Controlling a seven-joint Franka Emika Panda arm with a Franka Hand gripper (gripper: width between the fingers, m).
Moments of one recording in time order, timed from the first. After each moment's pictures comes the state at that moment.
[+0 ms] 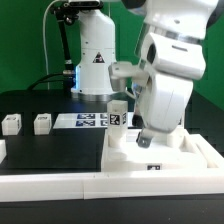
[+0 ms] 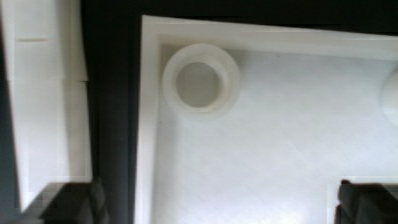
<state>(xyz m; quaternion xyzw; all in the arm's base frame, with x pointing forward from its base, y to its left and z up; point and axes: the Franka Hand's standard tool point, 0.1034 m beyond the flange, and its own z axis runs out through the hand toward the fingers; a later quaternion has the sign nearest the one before) 0.593 0.038 0.067 0.71 0.70 -0.12 0.07</state>
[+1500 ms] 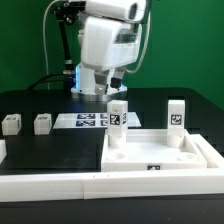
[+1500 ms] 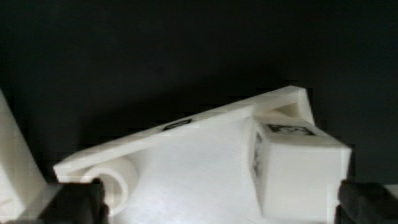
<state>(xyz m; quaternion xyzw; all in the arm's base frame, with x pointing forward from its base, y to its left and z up) 0.495 -0.012 0.119 0.86 0.50 -0.04 0.08</state>
